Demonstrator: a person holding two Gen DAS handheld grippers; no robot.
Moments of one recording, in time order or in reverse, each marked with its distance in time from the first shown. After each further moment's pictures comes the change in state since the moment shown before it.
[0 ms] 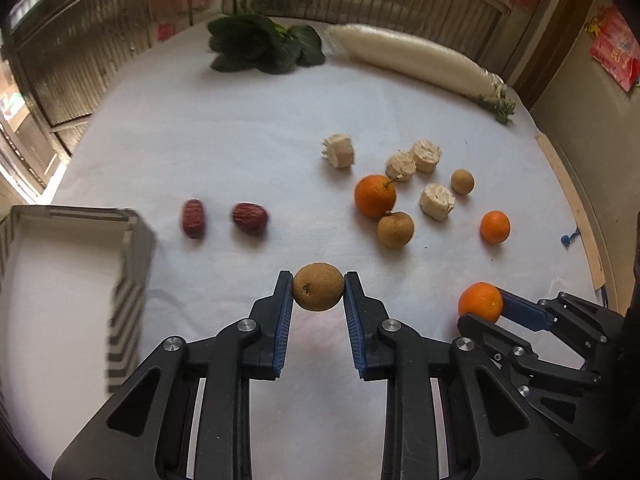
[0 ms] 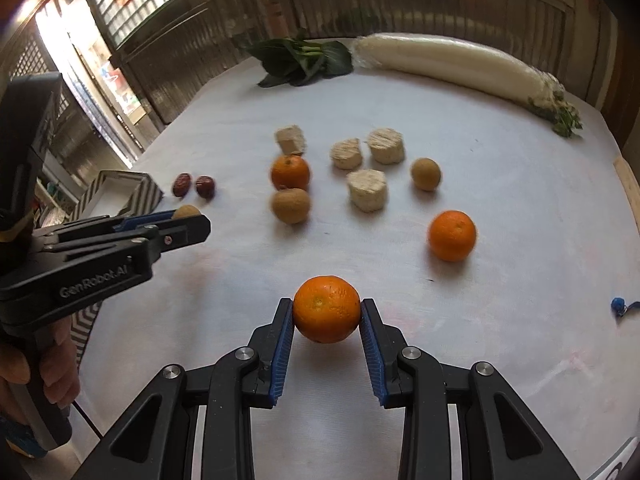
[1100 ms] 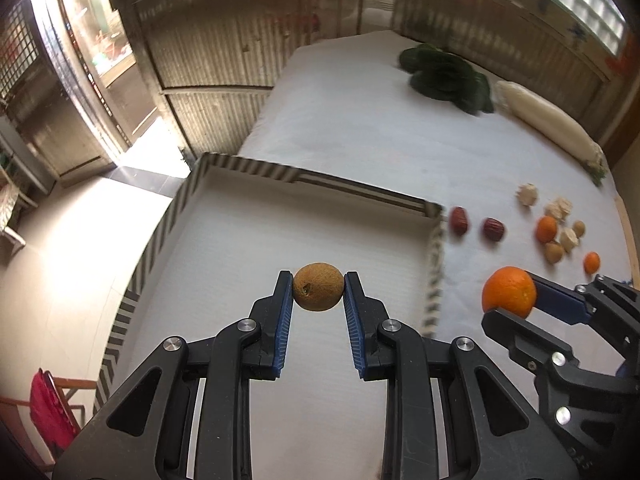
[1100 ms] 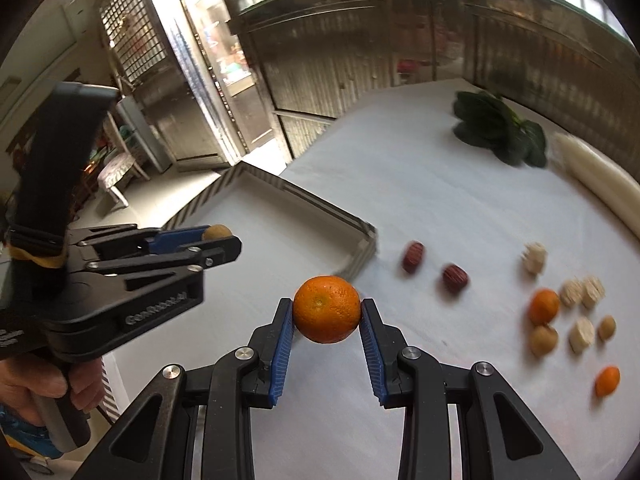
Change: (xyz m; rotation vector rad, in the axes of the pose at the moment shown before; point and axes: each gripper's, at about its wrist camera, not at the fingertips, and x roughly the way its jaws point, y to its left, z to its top) left arm -0.065 0.170 -0.026 -0.203 -0.015 0.253; right arm 0.029 0.196 0.065 -0.293 -0.018 0.203
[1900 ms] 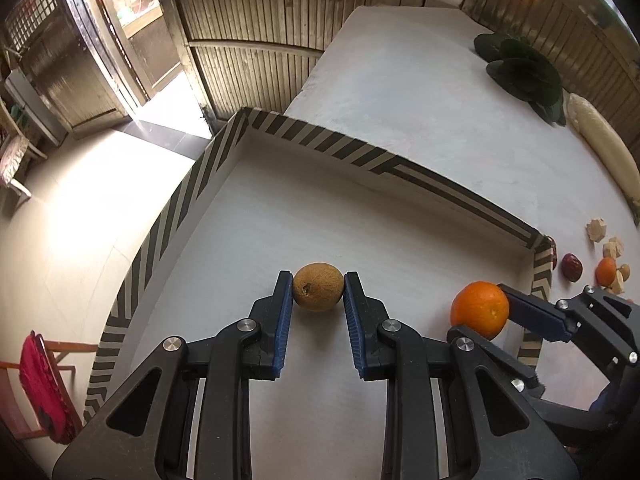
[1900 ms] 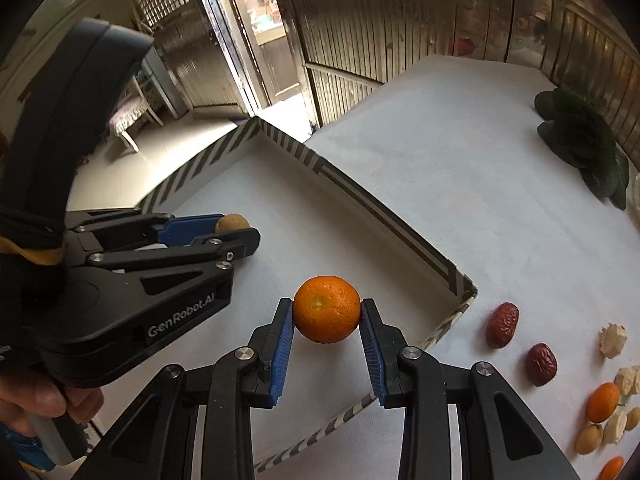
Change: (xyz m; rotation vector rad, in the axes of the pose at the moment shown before) left arm 0.068 0.042 0.019 -0.128 0.118 0.040; right arm 0.097 0.023 0.032 -0.125 0.172 0.039
